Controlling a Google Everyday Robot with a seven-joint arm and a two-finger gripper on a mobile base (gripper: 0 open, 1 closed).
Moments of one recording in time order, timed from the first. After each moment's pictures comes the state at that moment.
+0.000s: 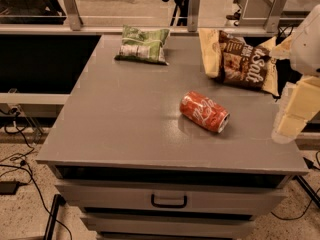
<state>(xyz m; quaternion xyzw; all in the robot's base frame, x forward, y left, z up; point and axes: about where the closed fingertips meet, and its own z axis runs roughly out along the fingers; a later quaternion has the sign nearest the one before) 0.438 -0.217 0.976 -0.60 0.78 -0.03 0.16</state>
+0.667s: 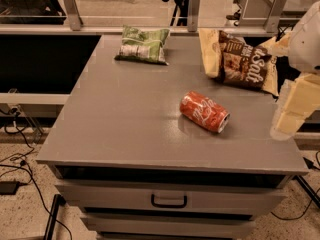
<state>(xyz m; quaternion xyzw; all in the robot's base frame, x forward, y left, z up) 0.443 -0.215 0.978 -0.61 0.78 -0.04 0.16</state>
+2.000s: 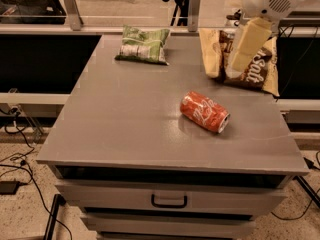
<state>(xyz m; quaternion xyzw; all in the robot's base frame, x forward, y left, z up) 0.568 -0.158 1.019 -0.66 0.71 -0.02 0.26</state>
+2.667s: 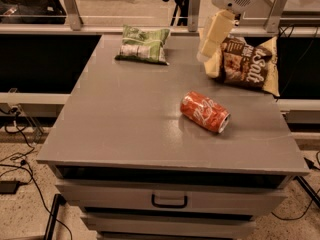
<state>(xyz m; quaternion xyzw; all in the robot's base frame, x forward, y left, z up) 0.633 -0.106 1.018 -0.69 0.65 0.01 0.32</state>
